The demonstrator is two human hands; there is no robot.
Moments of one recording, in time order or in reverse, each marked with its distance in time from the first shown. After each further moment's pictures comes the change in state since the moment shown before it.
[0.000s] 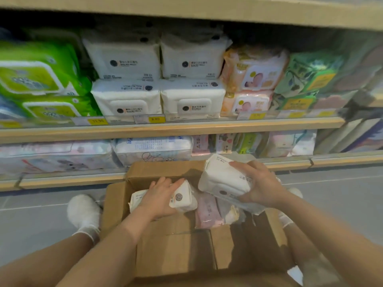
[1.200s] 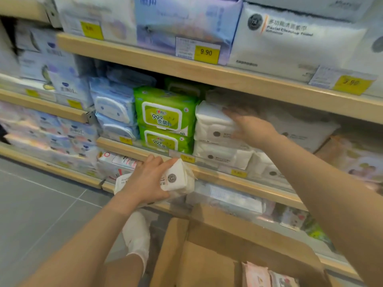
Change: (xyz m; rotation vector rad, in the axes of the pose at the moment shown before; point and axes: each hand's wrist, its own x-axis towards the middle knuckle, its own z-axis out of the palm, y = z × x) left_hand -0.120 -0.183 -0.145 -0.022 0.492 -0.388; right_hand 0.229 -0.293 -0.123 -0.460 0.207 -0.469
